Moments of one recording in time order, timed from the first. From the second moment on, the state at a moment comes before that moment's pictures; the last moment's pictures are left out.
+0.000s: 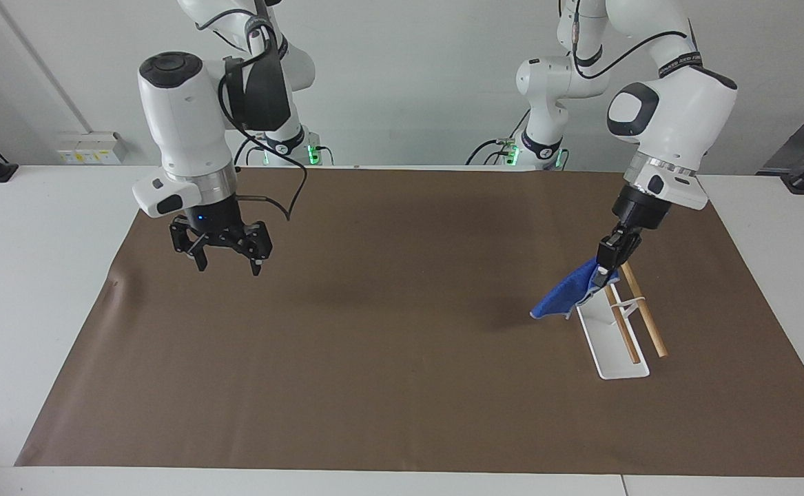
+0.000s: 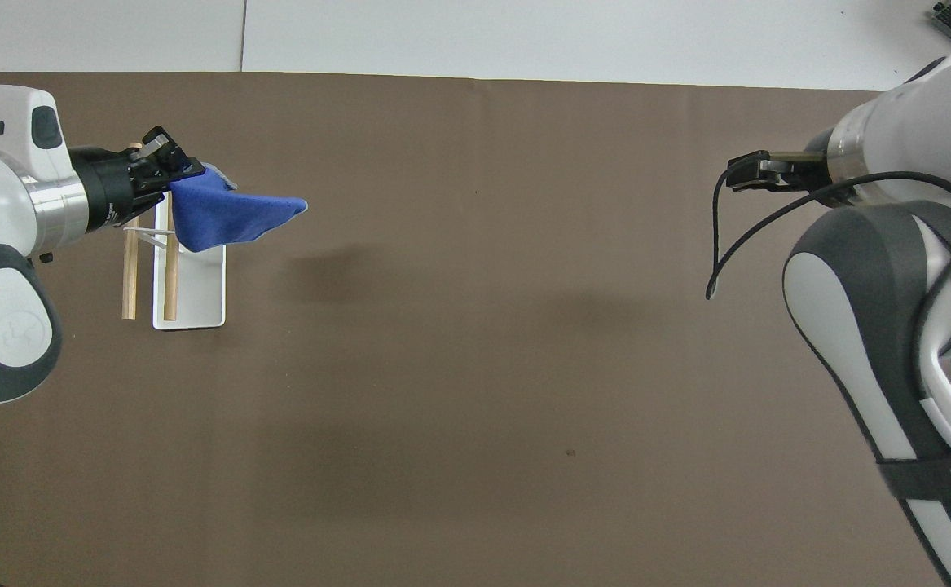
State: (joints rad) left arm -0.05 0.02 -0.11 -1.95 -0.36 2.47 -0.57; right arm 0.13 0.14 -0.03 -1.59 -0.09 1.92 0.23
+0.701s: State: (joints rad) left arm -0.04 0.02 0.04 -1.94 -0.18 2.35 -0.97; right arm -0.01 0.03 -0.01 -1.53 -0.05 1.56 0.21
